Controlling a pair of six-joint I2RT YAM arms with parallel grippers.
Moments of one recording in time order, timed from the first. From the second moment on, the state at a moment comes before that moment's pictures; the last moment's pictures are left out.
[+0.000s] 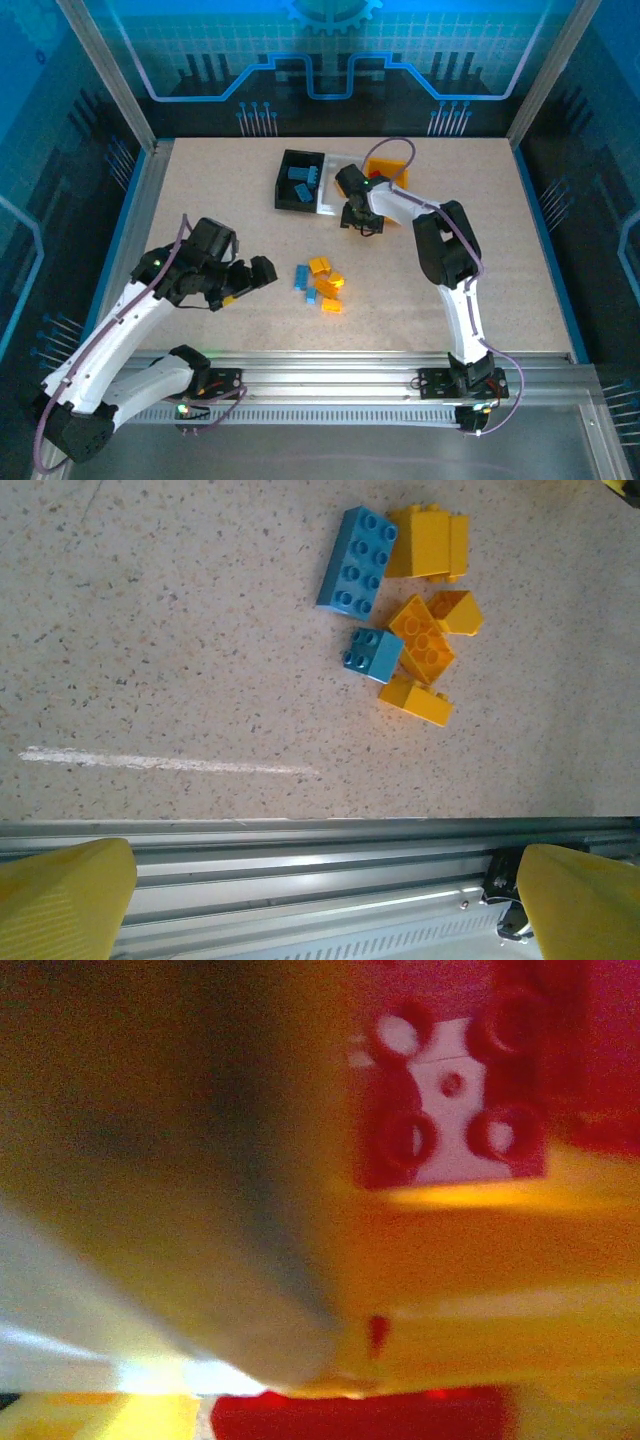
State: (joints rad) left arm -0.46 0.94 1.01 -1.16 0.24 -0.89; right arm 0.50 2.22 1.71 -0.79 0.18 0.67
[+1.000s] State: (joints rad) left arm -0.46 1.09 0.97 -0.97 0.28 -0.90; right arm 0.44 1.88 1.50 -0.85 0.10 0.57
